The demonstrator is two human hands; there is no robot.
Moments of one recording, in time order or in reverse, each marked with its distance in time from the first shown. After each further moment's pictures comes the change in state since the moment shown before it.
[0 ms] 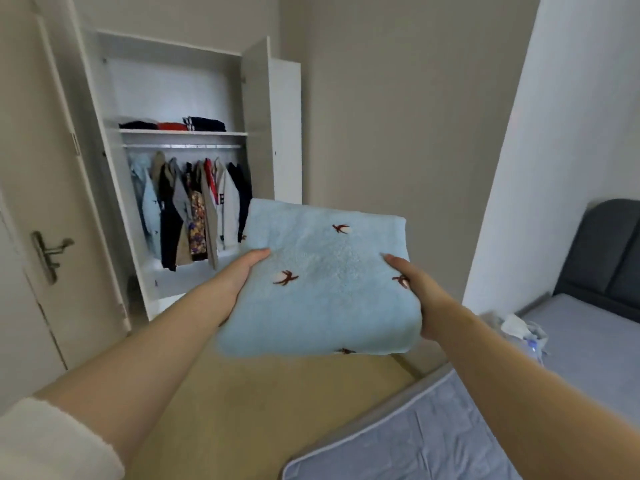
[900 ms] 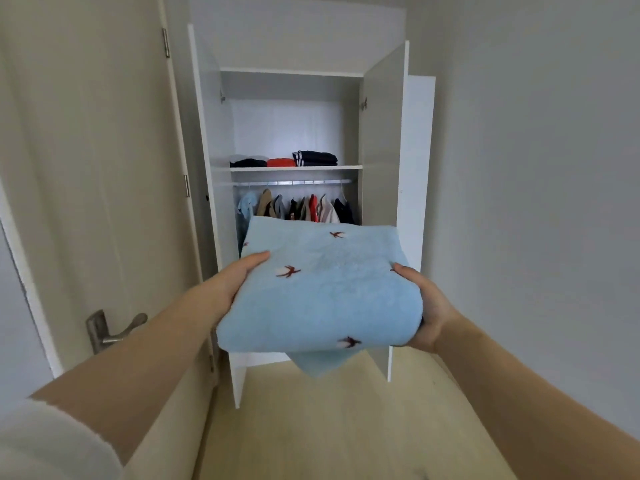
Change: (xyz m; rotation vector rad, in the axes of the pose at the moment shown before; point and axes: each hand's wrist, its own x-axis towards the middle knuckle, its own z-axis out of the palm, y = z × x) left_hand 0.404 0.187 -0.285 -0.058 0.206 0.031; right_hand 0.497 -0.047 0.303 0.186 -0.447 0.219
